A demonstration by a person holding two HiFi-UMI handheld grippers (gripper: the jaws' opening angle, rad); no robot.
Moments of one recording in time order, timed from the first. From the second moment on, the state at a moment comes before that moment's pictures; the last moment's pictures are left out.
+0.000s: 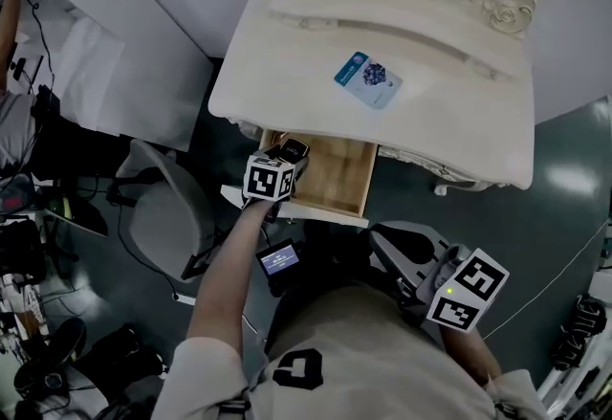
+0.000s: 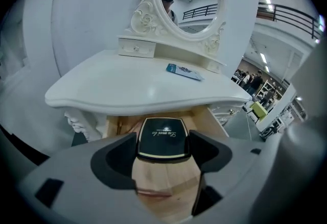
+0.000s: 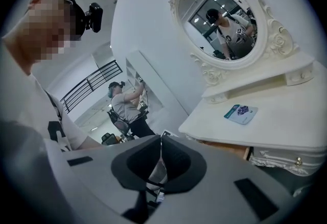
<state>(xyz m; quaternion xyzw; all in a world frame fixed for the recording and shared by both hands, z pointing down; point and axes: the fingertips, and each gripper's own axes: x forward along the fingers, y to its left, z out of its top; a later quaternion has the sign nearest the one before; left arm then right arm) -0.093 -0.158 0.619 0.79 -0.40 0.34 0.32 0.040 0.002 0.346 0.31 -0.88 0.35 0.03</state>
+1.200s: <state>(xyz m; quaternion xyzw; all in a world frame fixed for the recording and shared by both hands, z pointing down) -0.091 -0.212 0.695 0.77 -0.38 0.35 0.37 -0.015 -0.052 0.373 0.35 -0.85 0.38 0.07</state>
